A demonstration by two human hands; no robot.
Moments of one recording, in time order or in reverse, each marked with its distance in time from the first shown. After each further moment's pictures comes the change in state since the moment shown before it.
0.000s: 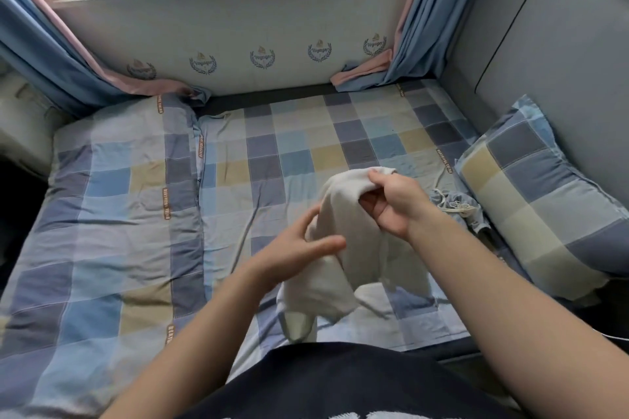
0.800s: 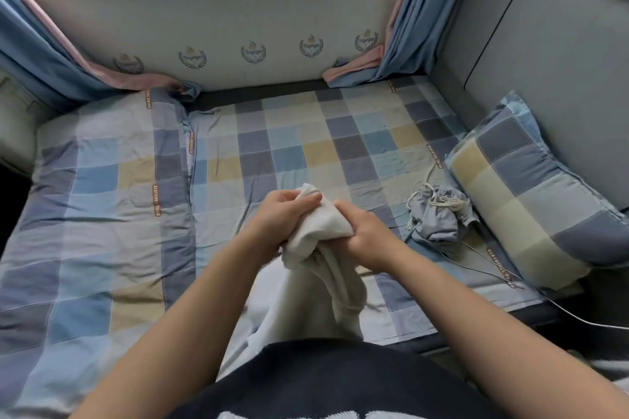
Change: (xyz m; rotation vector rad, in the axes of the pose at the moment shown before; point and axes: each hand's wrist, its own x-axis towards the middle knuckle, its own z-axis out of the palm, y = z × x) left_hand 0.009 0.031 -0.004 -0.244 0.250 -0.067; right_hand -0.022 0.058 -0.031 -1.142 -0.350 -0.412
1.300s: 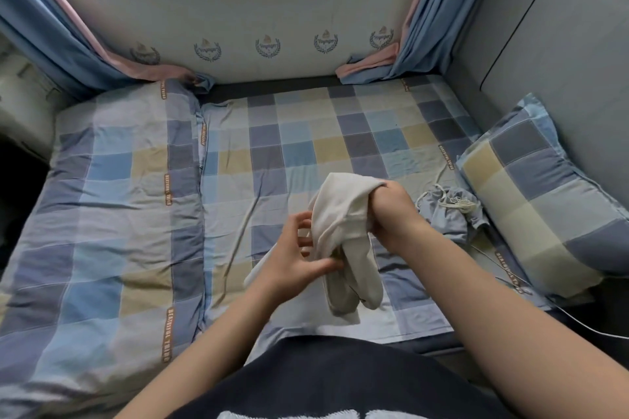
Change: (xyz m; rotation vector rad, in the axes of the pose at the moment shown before) left_hand -0.027 -0.087 -0.005 0.260 -0.013 0.237; right_hand 0.024 -0.026 -0.006 0.672 0.340 0.334
